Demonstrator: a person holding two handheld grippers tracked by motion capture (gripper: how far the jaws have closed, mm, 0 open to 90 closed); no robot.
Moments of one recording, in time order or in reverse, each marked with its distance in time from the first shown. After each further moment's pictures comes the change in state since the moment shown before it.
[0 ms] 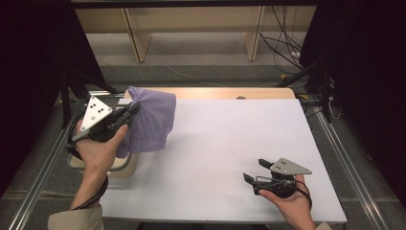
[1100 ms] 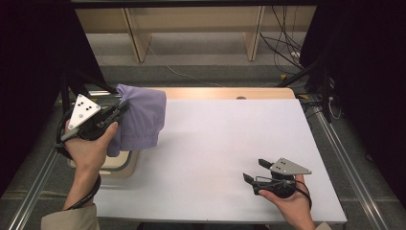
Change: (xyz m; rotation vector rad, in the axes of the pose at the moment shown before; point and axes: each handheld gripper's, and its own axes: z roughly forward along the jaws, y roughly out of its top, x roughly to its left) left arm 0.017 0.002 -0.011 -0.007 0.048 -0.015; right arm 0.000 0.000 0.000 0.002 0.002 0.000
